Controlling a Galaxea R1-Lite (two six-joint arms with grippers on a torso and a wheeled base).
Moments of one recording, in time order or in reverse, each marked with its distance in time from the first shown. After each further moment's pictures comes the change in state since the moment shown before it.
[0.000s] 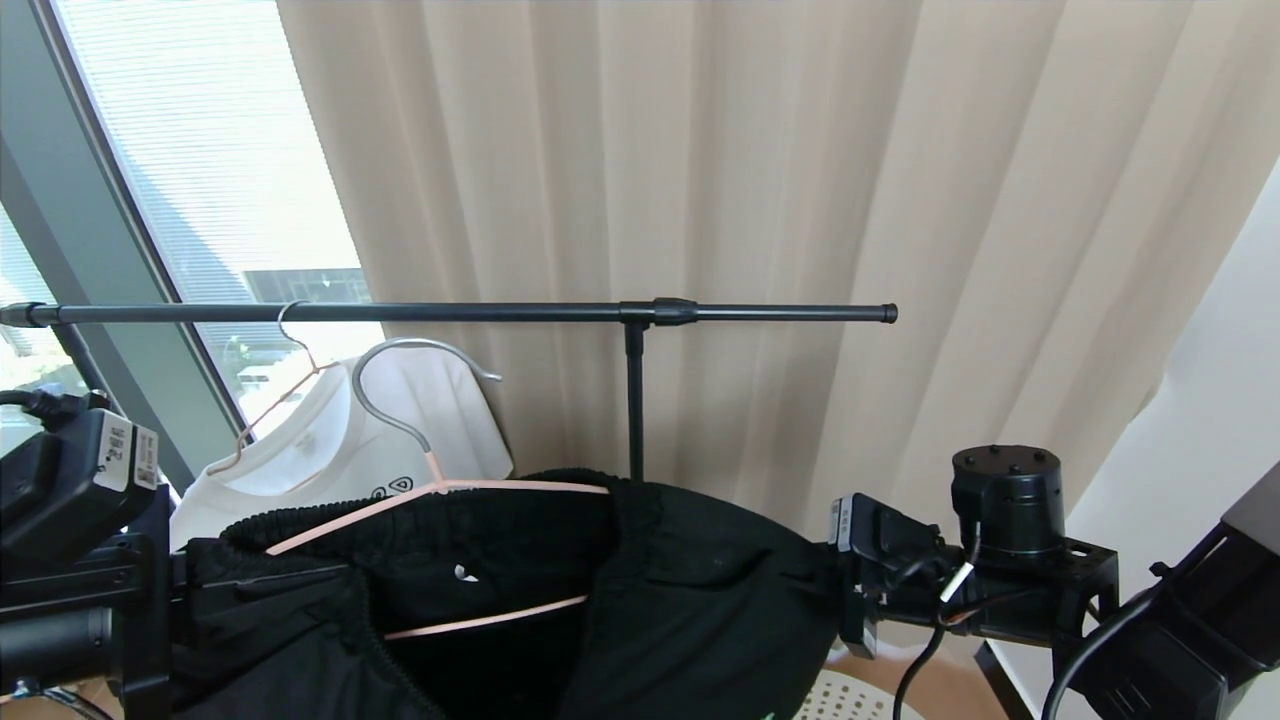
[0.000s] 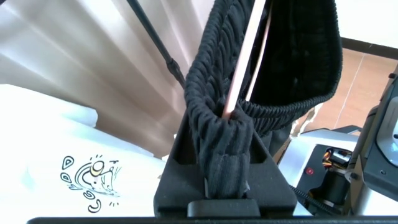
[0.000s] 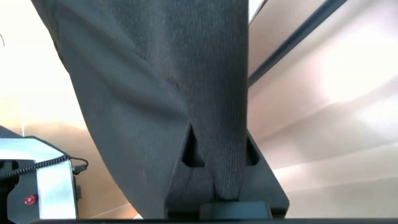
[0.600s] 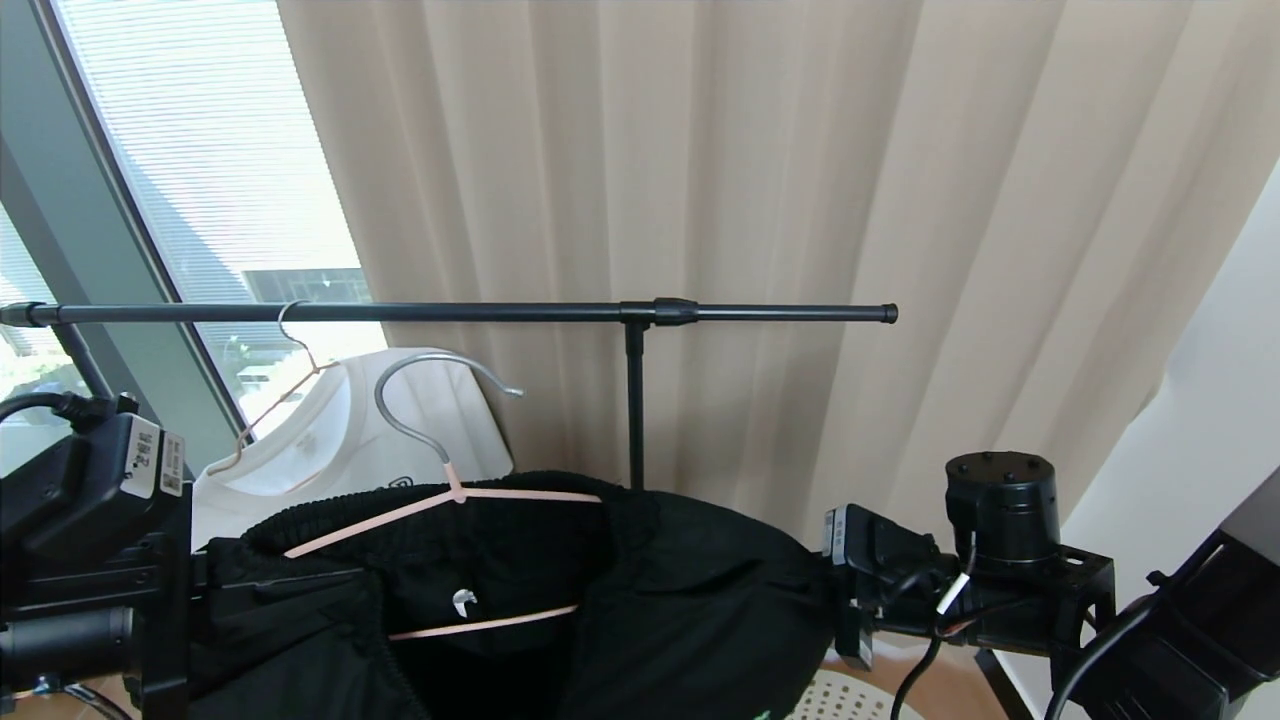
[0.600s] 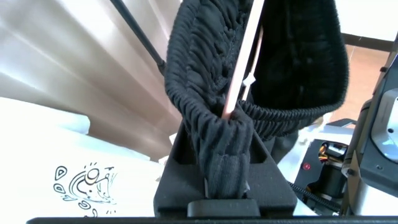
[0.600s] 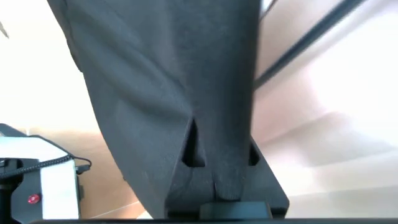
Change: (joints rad) left arm -0.030 0.024 -0.010 0.000 0.000 0.031; right arm 0.024 0.000 0.010 -0.005 0.000 0.000
